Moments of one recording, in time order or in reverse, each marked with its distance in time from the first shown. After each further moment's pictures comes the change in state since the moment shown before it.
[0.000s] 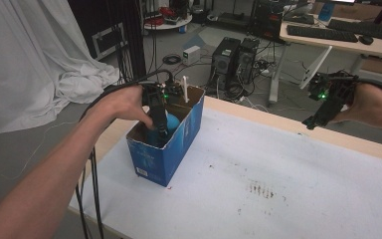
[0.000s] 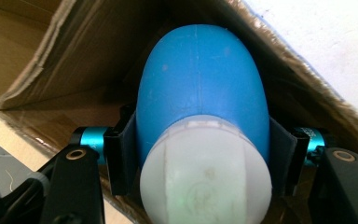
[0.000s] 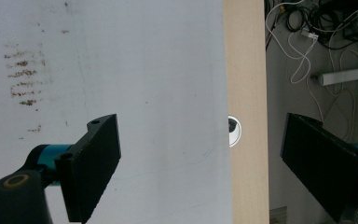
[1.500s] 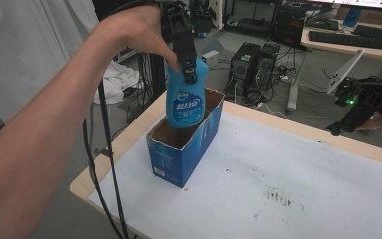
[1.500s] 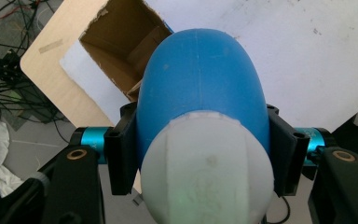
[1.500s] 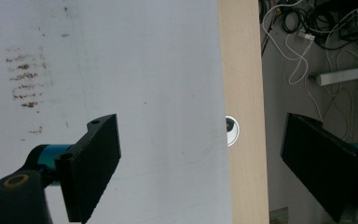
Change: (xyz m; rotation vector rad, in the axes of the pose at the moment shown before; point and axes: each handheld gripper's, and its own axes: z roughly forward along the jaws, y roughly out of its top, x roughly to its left) left arm -0.011 0.026 -0.164 -0.065 0.079 -0.084; right arm -0.001 -0.003 -0.006 -0.014 -0.007 0.018
